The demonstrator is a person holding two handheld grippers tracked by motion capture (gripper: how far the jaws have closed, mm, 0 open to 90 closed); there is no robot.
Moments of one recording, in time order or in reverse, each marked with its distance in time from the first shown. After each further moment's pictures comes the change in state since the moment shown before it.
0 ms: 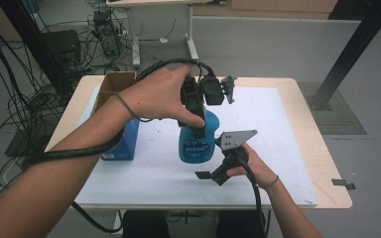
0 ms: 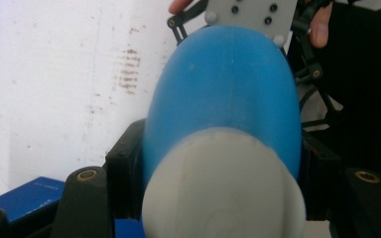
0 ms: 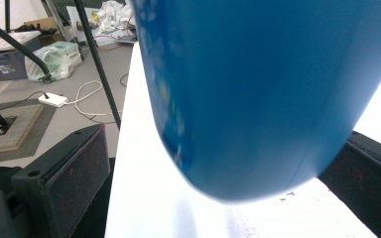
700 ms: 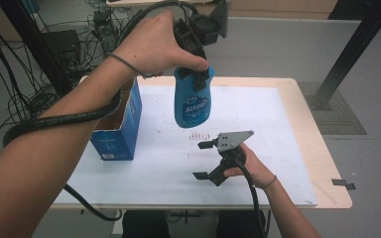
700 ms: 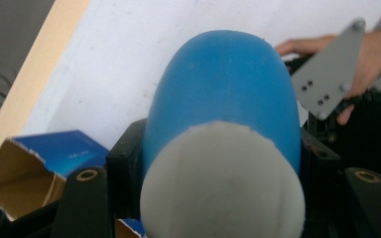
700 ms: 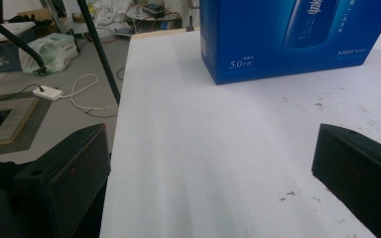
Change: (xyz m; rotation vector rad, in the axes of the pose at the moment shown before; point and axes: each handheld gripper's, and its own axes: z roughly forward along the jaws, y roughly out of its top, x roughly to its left) left arm 0.041 -0.003 -0.073 -0.055 0.089 -0.404; right arm 0.002 0.003 0.006 0.018 -0.005 -0.008
